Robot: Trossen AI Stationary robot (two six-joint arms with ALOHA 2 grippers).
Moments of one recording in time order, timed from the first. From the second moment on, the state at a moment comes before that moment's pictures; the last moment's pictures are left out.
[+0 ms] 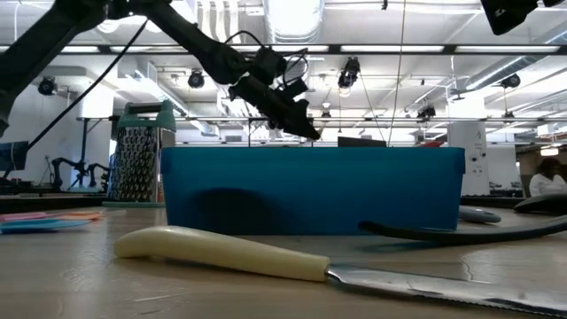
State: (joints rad) left arm 0.60 2.01 1.60 -0.06 0.21 0.31; right arm 0.45 0.40 0.73 -0.70 0.42 0.15
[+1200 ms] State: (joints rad) left arm 0.60 2.26 1.85 -0.47 0.16 0.30; right arm 0.45 0.40 0.73 -0.70 0.42 0.15
